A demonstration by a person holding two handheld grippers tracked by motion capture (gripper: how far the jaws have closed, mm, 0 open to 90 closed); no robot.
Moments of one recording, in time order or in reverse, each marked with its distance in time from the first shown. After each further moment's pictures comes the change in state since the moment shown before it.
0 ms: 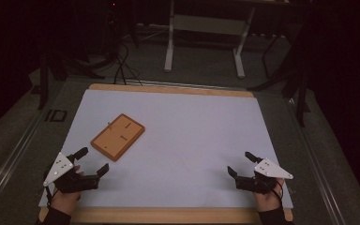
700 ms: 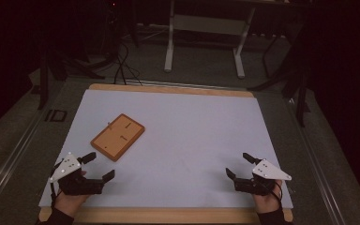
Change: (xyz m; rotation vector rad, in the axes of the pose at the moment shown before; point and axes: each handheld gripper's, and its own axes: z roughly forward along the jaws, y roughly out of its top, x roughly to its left) left arm -0.019 0.011 0.004 0.139 -0.115 -0.024; right arm 0.008 0.004 -0.002 0.004 0.014 -0.031
